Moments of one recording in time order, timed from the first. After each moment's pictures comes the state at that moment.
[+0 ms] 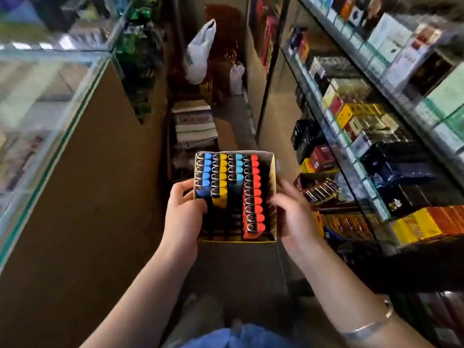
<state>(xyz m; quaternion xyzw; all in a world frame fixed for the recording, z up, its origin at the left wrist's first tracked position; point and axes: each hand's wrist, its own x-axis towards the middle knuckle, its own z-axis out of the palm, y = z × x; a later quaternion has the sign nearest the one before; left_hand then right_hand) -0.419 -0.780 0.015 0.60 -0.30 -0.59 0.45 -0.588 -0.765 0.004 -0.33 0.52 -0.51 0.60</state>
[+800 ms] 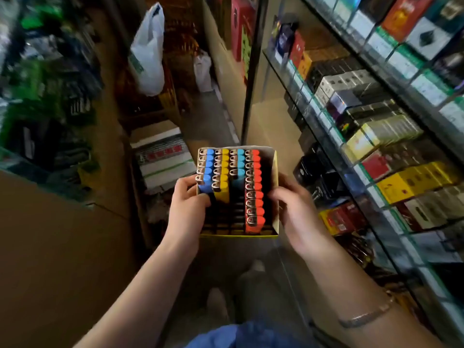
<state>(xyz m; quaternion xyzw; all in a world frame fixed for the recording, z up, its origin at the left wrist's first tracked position) -0.480 -1.182 -0.020 0.60 -0.35 -0.63 0.35 -0.643 -1.134 -0.035 -0.19 0.60 -0.55 0.55</state>
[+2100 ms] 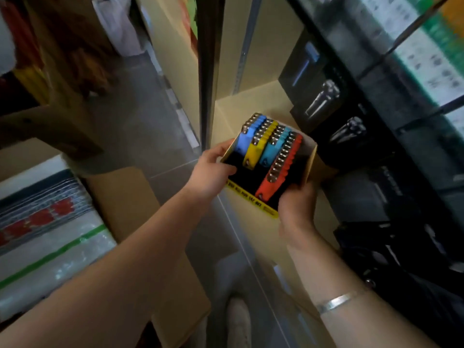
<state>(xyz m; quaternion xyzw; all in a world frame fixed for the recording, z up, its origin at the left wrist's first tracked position) -0.747 -1.597 -0.358 0.44 -0.47 -0.74 0.21 -0.852 -1.498 -0.372 -0.04 0.80 -0.53 0.26</state>
